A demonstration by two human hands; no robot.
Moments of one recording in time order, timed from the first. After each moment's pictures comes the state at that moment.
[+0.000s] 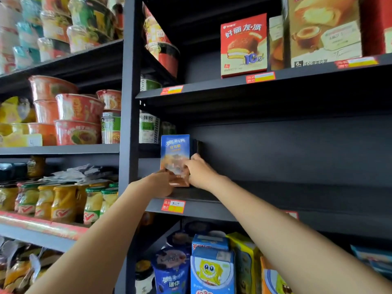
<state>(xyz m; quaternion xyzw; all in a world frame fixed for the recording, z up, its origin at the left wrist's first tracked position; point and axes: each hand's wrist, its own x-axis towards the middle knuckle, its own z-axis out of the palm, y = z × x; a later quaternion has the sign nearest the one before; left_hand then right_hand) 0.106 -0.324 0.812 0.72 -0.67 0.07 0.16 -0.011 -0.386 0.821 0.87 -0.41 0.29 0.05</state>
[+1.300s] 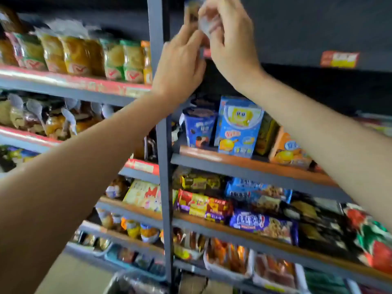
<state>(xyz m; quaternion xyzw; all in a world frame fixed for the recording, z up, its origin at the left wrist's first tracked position) 0.126 -0.238 0.708 0.46 -0.70 0.29 0.46 0.013 -0.262 0.740 0.76 -0.20 0.61 0.09</state>
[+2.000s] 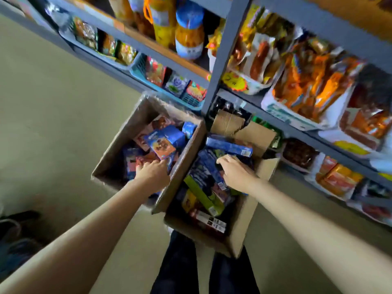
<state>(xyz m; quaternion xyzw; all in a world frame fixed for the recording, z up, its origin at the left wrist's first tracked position) 0.206 -0.003 0.052 0.77 -0.48 -0.37 -0.18 -0.003 -0.102 0.034 0.81 -0.42 -0.24 -0.32</state>
